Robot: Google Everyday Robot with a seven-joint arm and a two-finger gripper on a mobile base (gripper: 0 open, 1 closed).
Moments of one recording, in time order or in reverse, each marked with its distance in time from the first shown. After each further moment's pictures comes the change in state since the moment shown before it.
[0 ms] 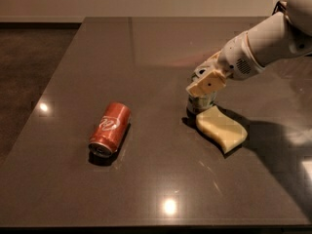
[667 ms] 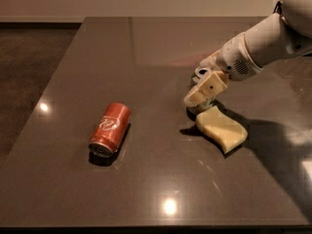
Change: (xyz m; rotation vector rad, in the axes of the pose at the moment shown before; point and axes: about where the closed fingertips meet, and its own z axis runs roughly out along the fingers) arm -0.001 0.000 0.000 -0.002 0.000 -0.001
